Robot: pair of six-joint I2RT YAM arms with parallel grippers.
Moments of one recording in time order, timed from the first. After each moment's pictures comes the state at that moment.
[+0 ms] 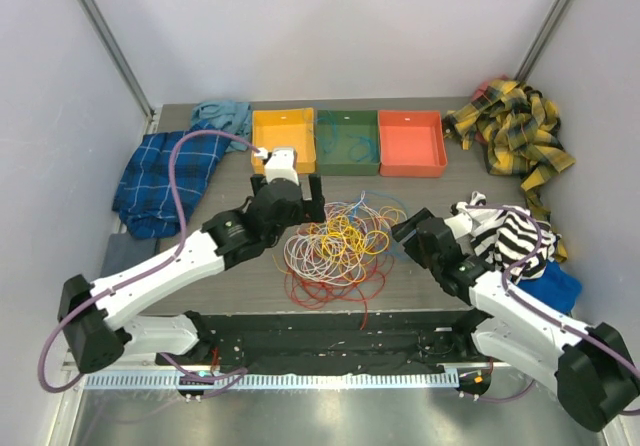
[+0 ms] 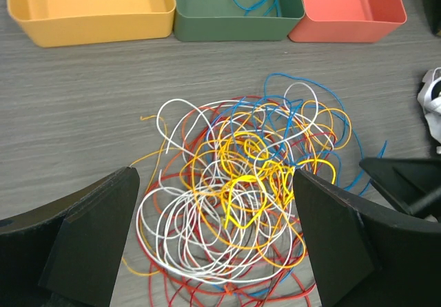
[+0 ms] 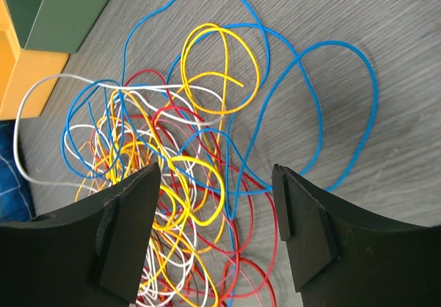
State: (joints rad) left arm -0.92 1.22 1.05 -0.35 -0.54 -0.57; right arm 0.55 0.88 0.37 -0.16 0.37 1.16
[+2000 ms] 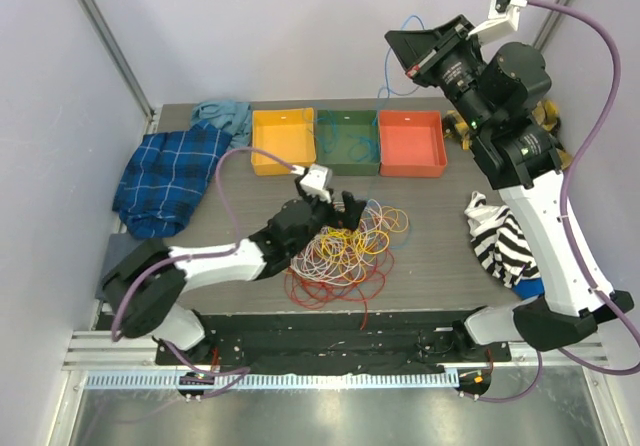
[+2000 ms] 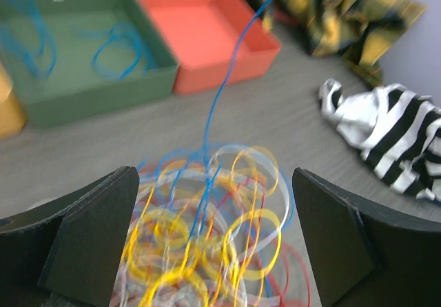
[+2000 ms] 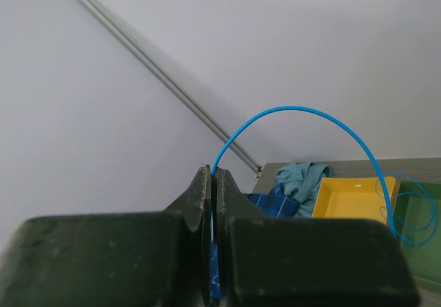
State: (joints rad) left arm -0.93 1.44 0.70 0.64 -0.31 -0.36; right arm 0.46 1.37 1.88 -0.28 0.00 0.71
